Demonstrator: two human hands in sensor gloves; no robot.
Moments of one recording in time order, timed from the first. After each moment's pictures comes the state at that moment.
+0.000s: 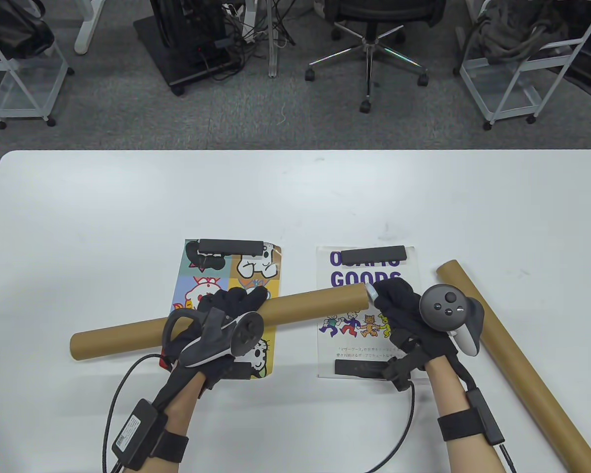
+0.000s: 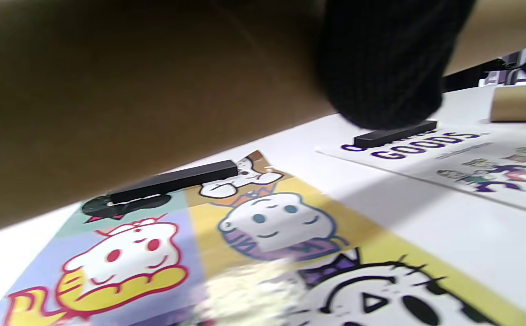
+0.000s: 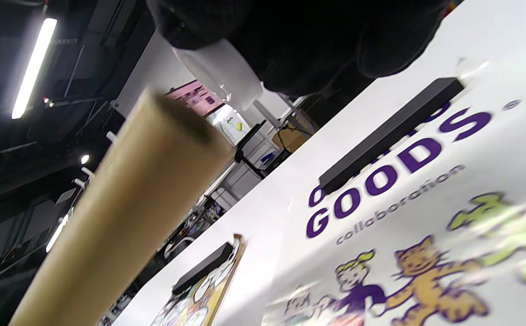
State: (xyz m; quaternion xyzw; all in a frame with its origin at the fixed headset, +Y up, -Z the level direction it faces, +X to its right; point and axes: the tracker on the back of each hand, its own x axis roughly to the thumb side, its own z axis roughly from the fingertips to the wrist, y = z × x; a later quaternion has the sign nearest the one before) left_hand -0.163 -0.682 -0.235 -0.02 -0.18 -0.08 0.98; right_hand 0.199 -0.714 -0.255 0.08 0.01 0.90 0.43
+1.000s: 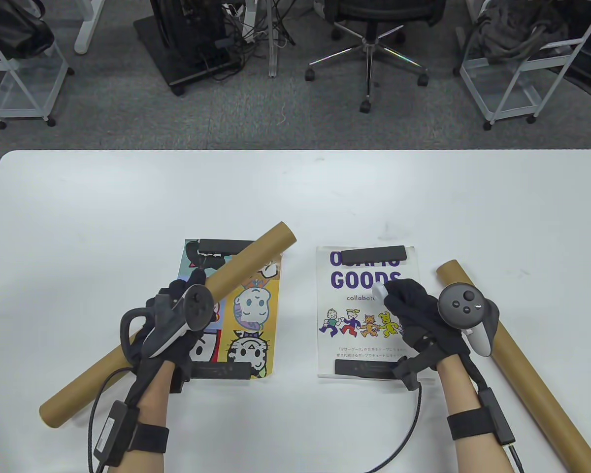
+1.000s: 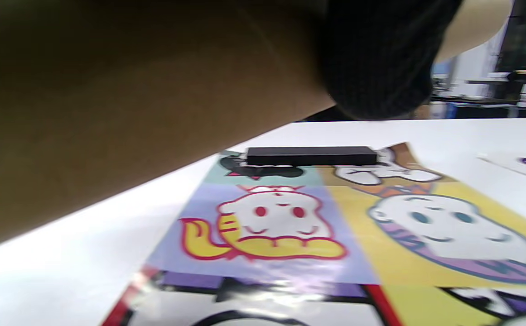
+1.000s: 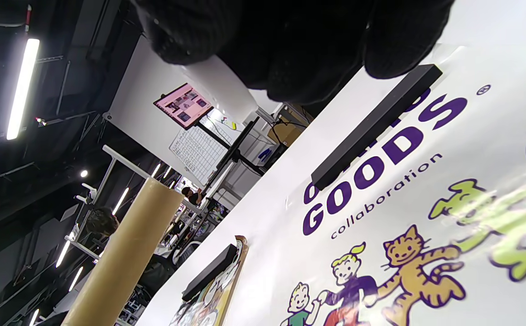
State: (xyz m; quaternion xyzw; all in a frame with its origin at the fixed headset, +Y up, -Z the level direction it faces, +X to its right) left_hand -0.240 -0.689 -0.256 -0.05 0.04 -0.01 1.00; right_hand 0.208 -0.718 -0.255 0.08 0.03 0.88 0.46
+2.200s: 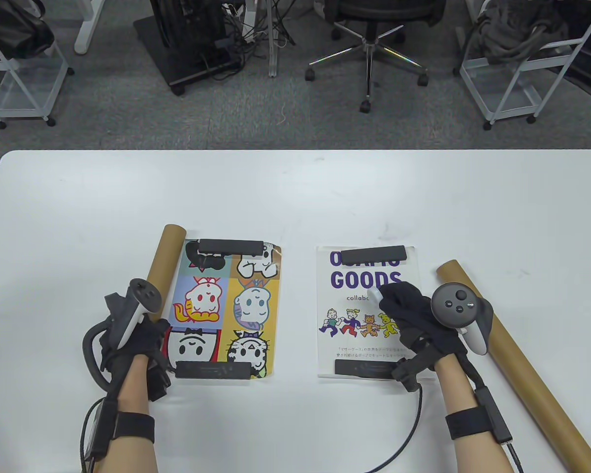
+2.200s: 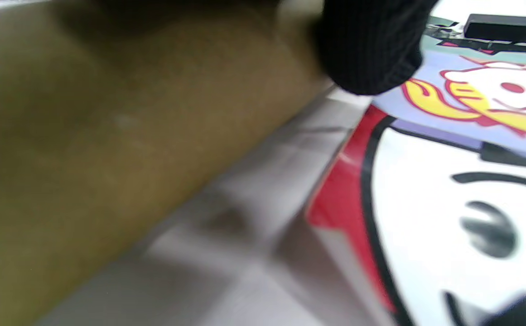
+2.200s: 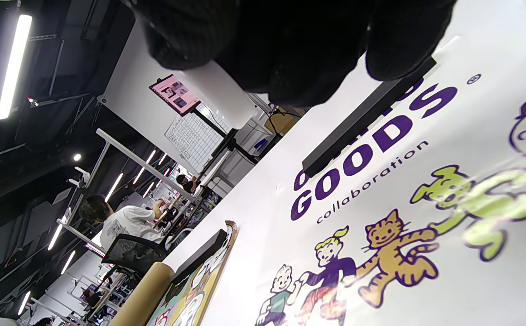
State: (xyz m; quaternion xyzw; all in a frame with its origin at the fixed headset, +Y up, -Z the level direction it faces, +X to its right) left_hand -0.316 -0.742 -0.264 -0.22 0.25 0.02 0.94; right_hand 0.202 -0.720 -0.255 0.09 0.05 0.89 0.44
